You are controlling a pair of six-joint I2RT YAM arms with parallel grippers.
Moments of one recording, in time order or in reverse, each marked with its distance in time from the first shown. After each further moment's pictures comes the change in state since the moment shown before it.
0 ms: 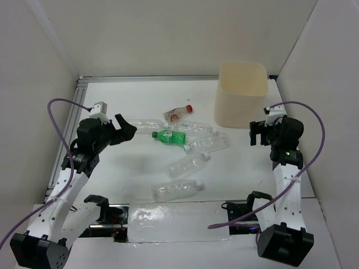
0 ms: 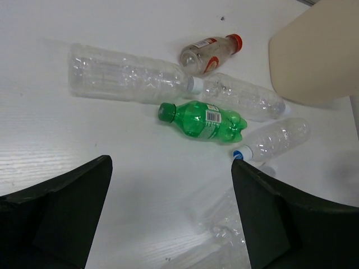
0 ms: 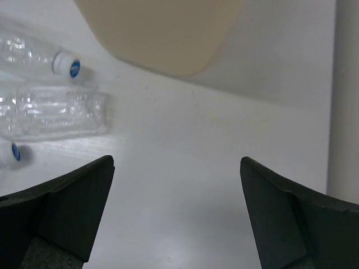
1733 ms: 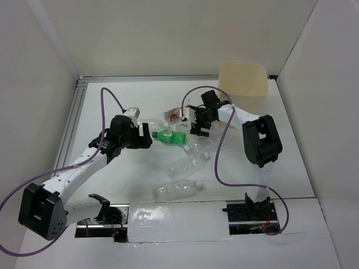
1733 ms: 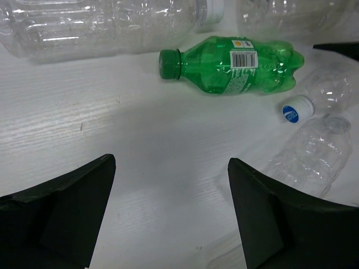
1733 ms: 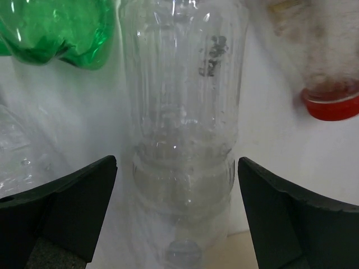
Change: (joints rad) left arm -0.233 0.320 0.009 0.011 -0.108 0.133; right arm 0.669 1.134 0.616 -0.081 -0.085 -0.822
